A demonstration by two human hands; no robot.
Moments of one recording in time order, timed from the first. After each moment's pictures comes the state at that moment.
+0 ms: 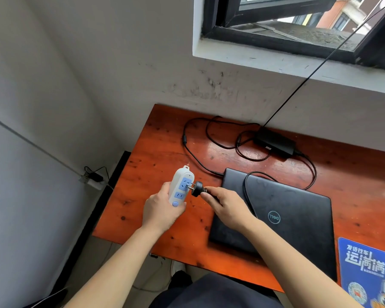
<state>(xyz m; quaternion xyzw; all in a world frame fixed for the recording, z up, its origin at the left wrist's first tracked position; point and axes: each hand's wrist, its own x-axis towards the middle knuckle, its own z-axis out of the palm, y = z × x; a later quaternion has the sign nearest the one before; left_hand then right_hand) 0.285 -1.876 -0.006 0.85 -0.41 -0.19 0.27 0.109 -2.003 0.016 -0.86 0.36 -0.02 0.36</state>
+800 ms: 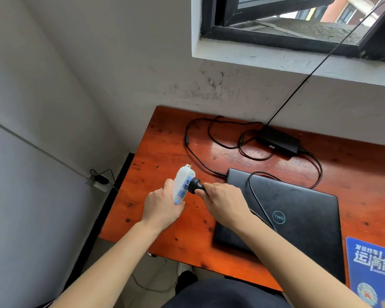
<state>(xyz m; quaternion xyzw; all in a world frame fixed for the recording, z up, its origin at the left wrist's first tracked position) 0.292 -1.885 0.020 0.85 -0.49 -0.14 0.14 0.136 -1.994 0.053 -0.92 0.35 0.03 0.17</state>
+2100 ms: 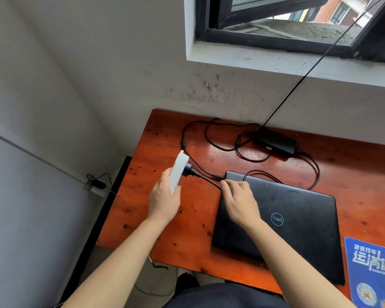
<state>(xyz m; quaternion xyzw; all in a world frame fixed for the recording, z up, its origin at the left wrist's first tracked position) 0.294 -1.917 0.006 0.85 -0.39 -0.18 0.31 0.099 -2.026 -0.008 -0.75 0.55 -0.06 0.36</state>
